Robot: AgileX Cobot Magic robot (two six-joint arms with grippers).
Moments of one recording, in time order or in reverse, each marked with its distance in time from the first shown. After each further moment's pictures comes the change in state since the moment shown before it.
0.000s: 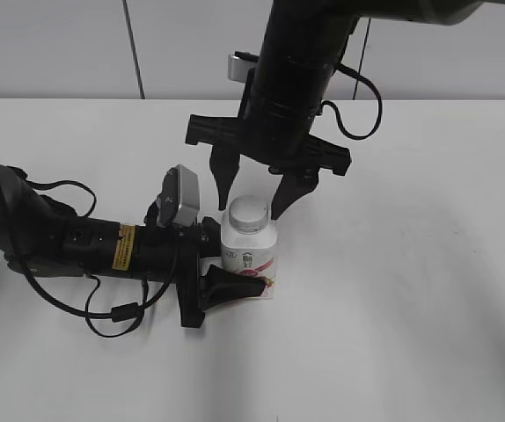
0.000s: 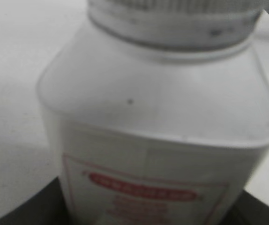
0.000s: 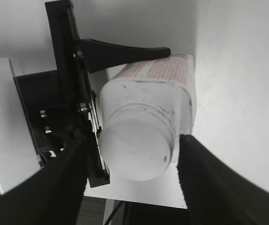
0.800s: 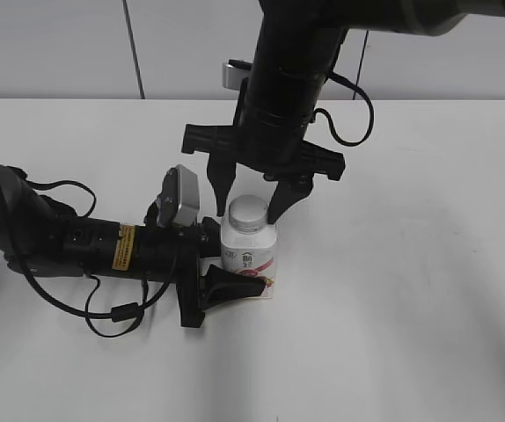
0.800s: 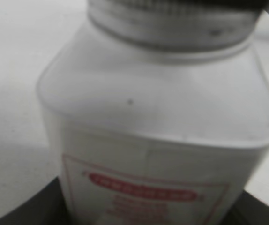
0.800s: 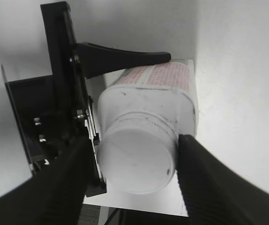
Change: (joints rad) left arm 0.000 0.000 0.000 0.000 0.000 -0.001; right arm 0.014 0.019 0.000 -0.018 -0.020 0.003
